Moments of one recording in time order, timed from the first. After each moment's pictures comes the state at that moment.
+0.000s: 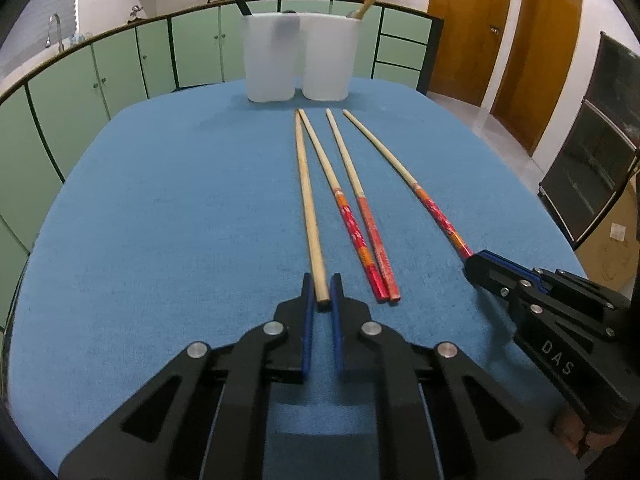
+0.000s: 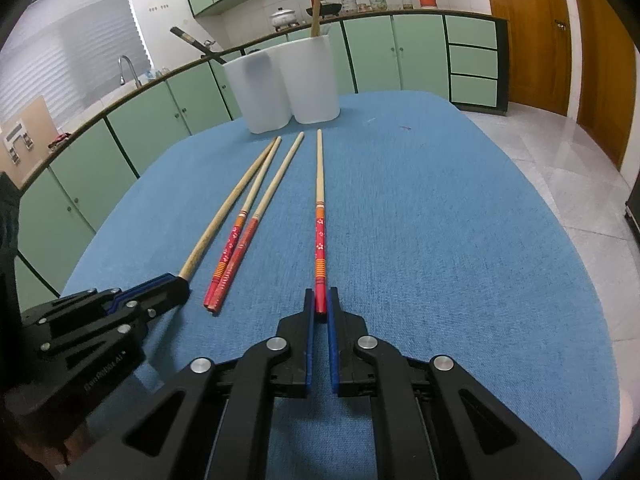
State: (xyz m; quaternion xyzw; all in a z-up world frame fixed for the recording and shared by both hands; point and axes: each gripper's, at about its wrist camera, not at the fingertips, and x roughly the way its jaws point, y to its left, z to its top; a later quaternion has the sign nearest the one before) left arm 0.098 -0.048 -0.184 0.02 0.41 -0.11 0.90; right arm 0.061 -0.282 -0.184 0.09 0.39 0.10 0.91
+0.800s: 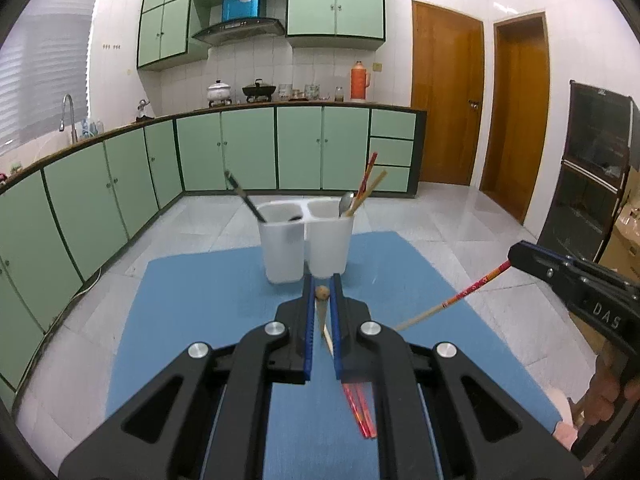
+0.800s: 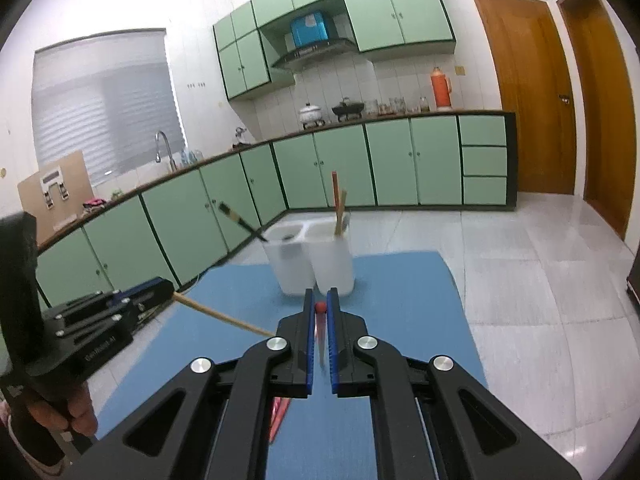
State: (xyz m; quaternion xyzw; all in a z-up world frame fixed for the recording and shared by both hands) left arm 0.105 -0.043 -0.025 0.03 0.24 -0.12 0.96; right arm 0.057 -0.319 -0.016 0.09 0.22 0.12 0.96
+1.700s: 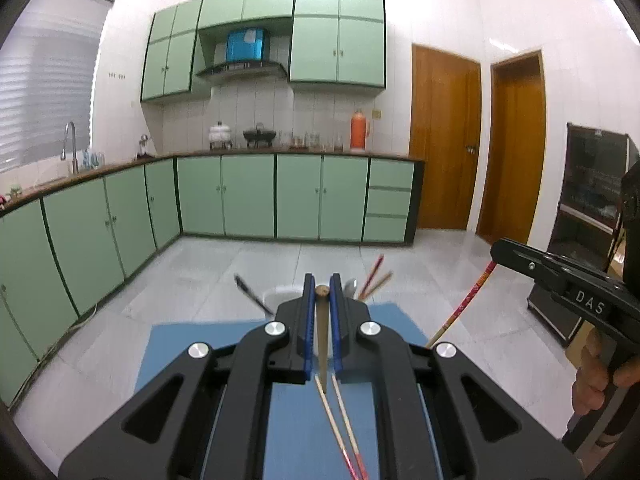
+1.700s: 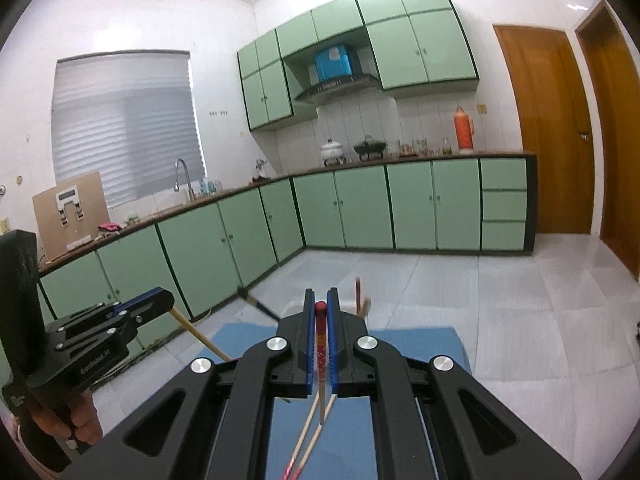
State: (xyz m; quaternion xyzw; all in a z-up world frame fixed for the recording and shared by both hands) left arm 0.130 -0.032 0.049 0.01 0.16 -0.13 0.98; right arm 0.103 -0.321 0.066 0.08 0.15 0.16 0.97
